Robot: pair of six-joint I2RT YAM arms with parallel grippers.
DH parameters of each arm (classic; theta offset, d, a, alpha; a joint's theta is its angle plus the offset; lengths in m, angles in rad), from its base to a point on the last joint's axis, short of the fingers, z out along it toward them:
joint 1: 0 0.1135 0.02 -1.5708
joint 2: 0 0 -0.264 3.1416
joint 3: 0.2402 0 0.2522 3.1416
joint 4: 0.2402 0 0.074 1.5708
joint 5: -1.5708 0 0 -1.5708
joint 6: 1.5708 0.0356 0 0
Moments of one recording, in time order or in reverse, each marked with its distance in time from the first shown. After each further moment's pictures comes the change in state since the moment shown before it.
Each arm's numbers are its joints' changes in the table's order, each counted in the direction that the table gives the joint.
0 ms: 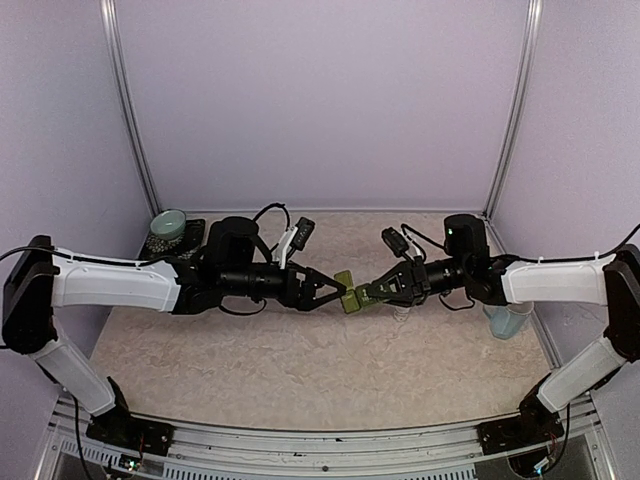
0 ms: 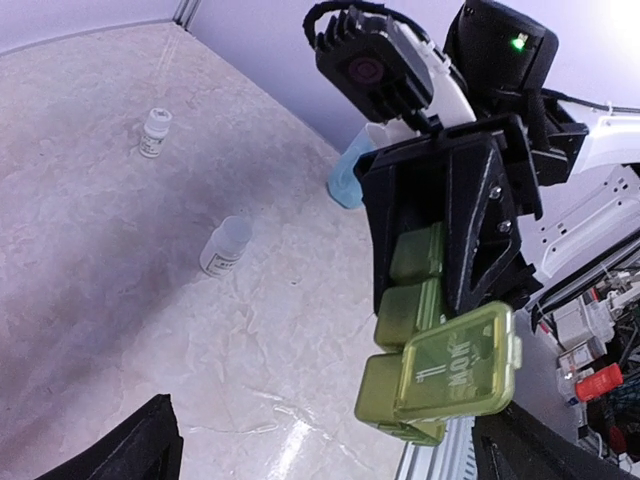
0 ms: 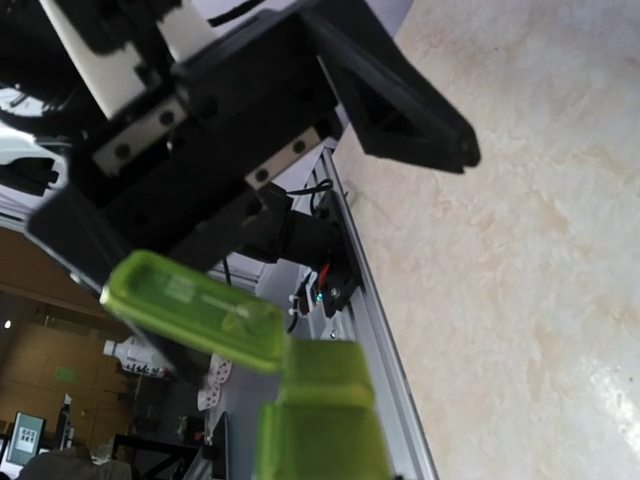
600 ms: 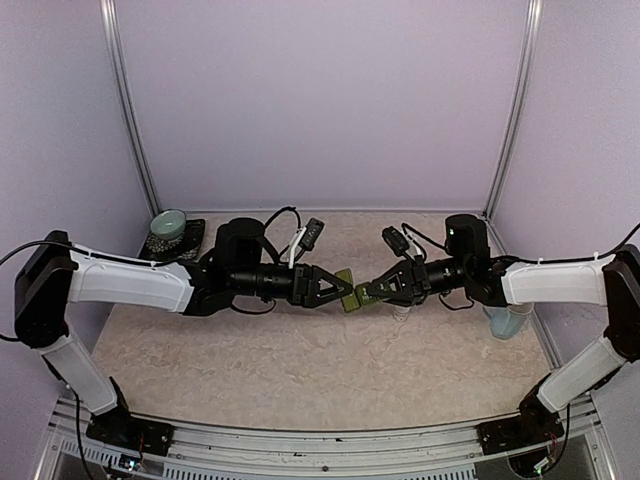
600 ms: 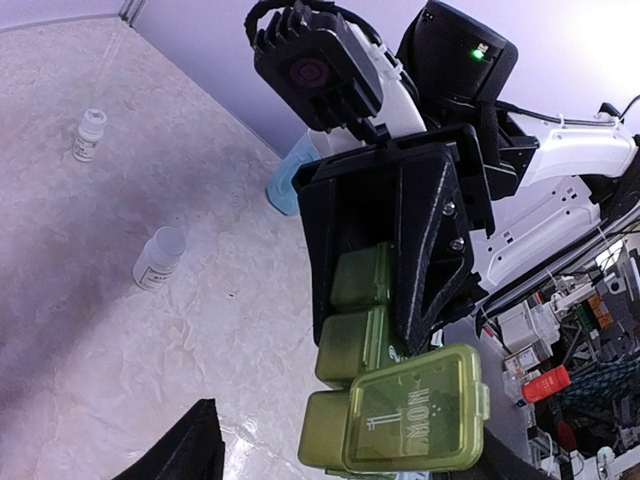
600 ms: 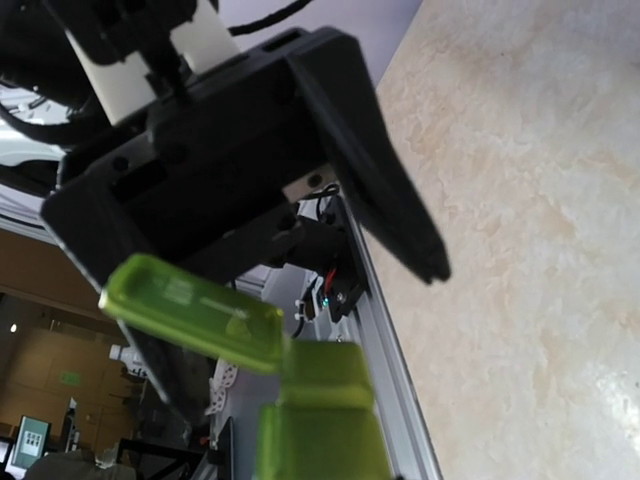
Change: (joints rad) left arm 0.000 0.081 0.016 -0.160 -0.129 -0.126; right arm 0.000 -0.002 -0.014 -0.047 0.001 0.033
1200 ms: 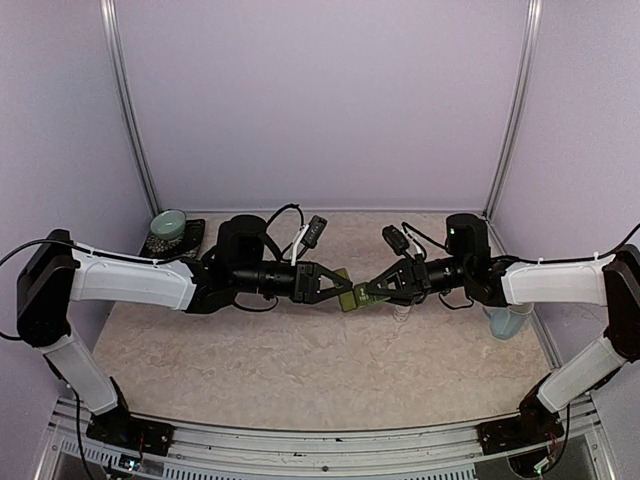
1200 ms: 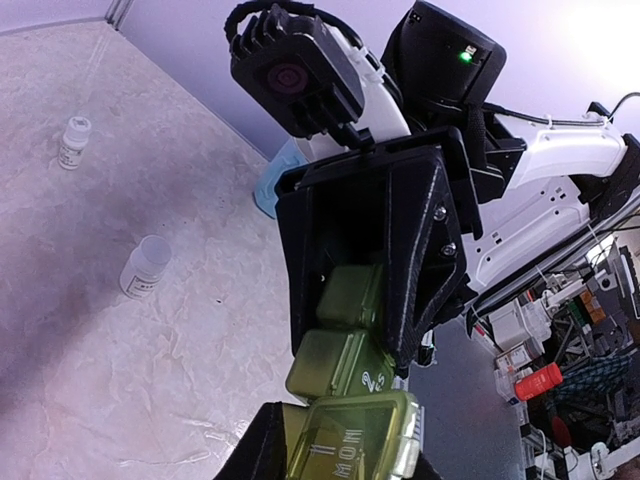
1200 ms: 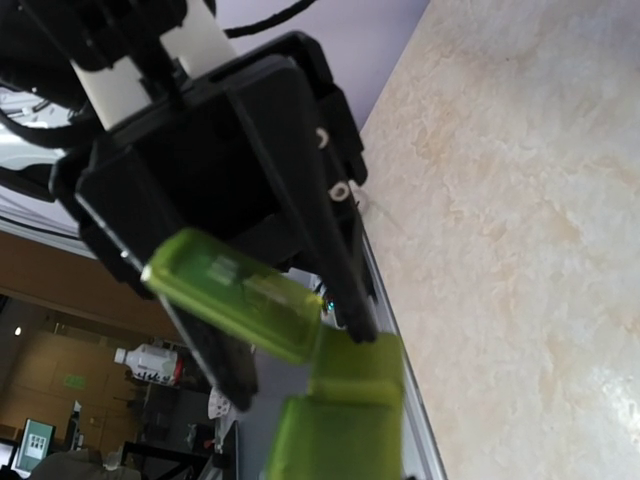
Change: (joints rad) left arm -0.001 0.015 0.027 -0.005 -0.029 -0.006; right arm 0.000 0.000 0.000 -0.020 0.000 0.022
